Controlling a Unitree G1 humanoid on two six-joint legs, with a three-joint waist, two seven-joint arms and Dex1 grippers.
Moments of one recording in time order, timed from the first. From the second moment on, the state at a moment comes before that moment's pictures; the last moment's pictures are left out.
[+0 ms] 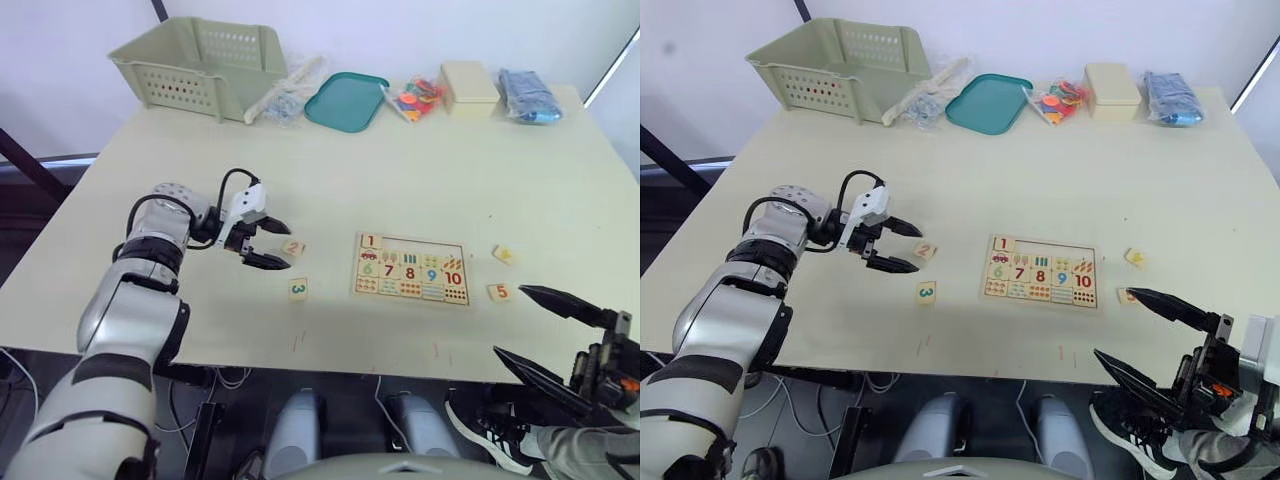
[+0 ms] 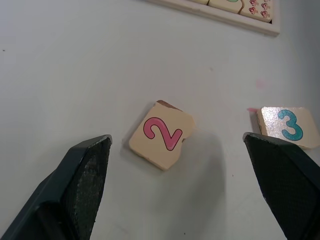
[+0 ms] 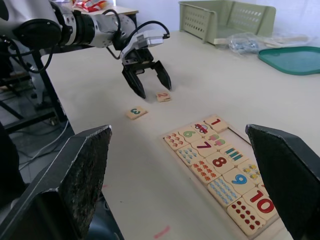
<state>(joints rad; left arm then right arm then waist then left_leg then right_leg) -1.06 0.62 -0.35 1.24 -0.07 -0.25 -1.58 0.67 -0.57 -0.61 -0.83 0.86 0.24 1.00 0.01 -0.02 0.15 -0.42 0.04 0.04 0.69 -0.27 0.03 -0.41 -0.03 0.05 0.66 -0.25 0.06</state>
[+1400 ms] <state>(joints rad) -1.06 0.59 -0.27 1.26 0.03 -0.32 -1.58 0.71 -0.55 -0.57 -0.85 0.81 0.17 0.95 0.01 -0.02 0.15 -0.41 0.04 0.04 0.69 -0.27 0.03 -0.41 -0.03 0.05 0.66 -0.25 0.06</state>
